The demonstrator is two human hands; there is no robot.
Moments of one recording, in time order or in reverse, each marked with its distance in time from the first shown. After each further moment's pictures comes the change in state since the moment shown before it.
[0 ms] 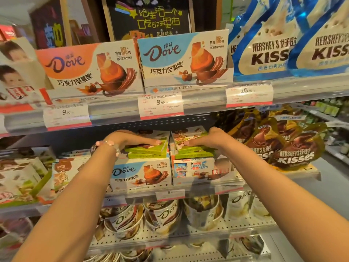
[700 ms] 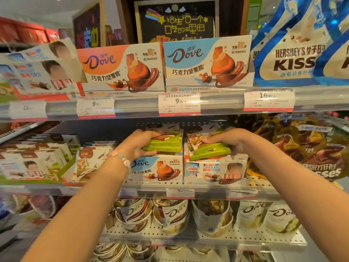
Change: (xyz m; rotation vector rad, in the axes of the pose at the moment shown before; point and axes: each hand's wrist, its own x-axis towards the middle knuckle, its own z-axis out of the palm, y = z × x) left_hand -0.018 -0.022 0.014 -0.575 0.172 0.103; right_hand -0.002 -0.010 -0.021 0.254 -0.371 0.079
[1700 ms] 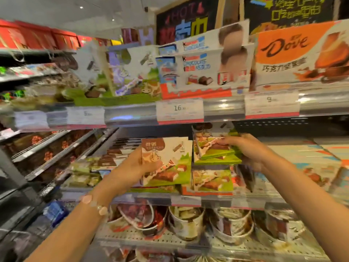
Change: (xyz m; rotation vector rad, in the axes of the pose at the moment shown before) left_hand -0.003 -0.093 -0.347 0.126 -0.189 0.474; right_hand 0.033 -0.120 0.304 0.390 0.059 -0.310
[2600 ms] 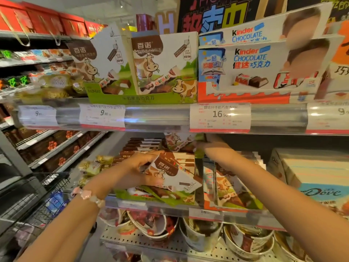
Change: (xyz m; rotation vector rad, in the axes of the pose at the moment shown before) left_hand 0.021 -0.007 -0.069 0.341 -0.355 -0.017; right_hand 0.084 0.009 0.116 -0.563 -0.058 -0.253
